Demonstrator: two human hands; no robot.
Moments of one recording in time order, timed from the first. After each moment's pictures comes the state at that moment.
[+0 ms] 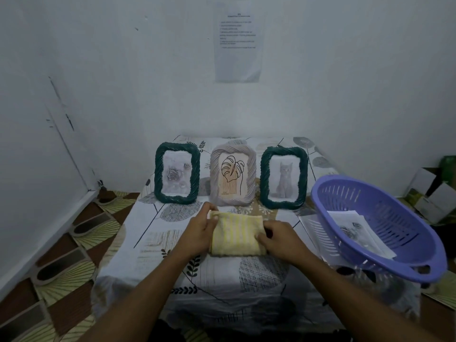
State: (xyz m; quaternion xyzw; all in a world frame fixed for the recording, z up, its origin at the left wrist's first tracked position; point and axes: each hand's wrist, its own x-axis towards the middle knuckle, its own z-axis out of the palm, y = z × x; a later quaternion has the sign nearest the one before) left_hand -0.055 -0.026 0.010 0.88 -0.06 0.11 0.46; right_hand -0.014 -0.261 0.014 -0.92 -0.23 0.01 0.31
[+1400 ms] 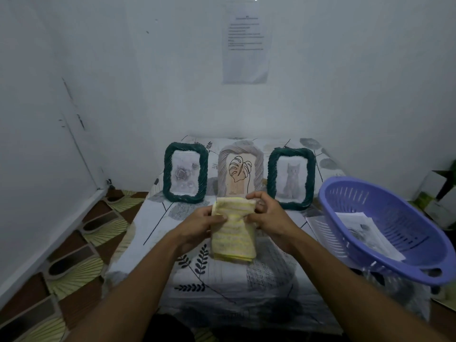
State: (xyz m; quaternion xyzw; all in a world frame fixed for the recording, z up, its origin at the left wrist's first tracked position) left_hand -0.057 -0.014 0.043 0.66 0.05 -0.11 0.74; right_hand -0.021 -0.212 0.067 -0.71 -0.11 0.18 0.67
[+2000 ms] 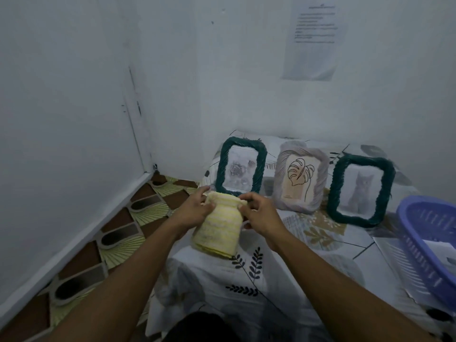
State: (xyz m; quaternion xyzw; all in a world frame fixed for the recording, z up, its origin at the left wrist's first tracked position) left_hand -0.080 0.122 0.042 0.82 0.13 0.05 0.55; right_hand -0.018 -0.061 0.039 -0.78 -0.18 0.14 0.58
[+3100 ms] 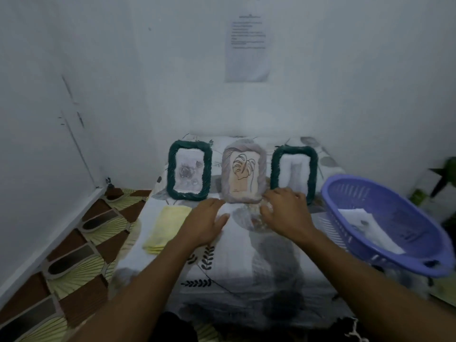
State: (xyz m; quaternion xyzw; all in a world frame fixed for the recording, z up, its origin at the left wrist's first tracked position) left_hand -0.058 -0.002 0.030 0.97 -0.07 0.08 0.23; right_hand -0.019 -0.226 0.073 -0.97 -0.20 -0.14 0.09
